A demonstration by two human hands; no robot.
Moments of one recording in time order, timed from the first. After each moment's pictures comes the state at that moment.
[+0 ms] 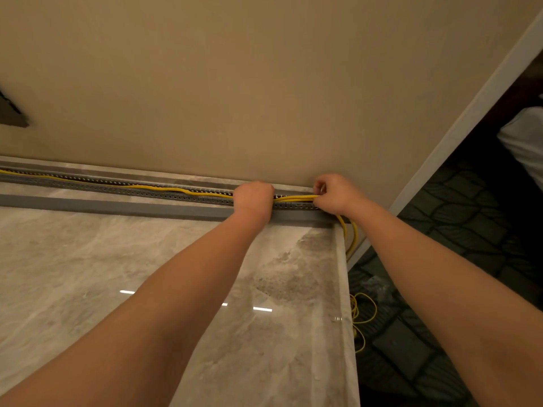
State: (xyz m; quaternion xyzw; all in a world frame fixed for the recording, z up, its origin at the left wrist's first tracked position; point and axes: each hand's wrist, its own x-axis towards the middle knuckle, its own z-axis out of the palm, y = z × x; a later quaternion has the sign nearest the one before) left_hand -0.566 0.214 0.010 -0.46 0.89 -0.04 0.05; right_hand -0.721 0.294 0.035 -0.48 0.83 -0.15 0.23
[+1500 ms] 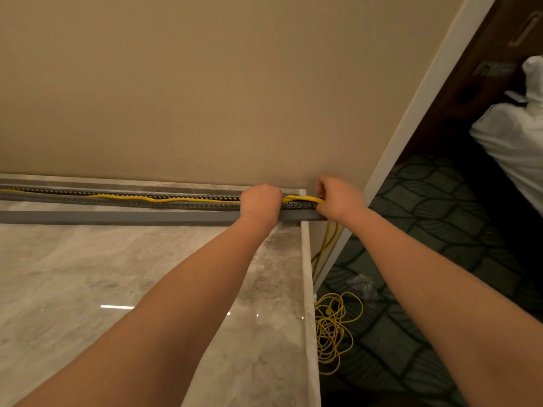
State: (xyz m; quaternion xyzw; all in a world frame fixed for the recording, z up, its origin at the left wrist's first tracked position) left_hand -0.628 0.263 0.019 -0.40 0.91 -0.04 0.04; right_hand -0.772 0.345 0.025 -0.50 0.85 -0.11 0.11
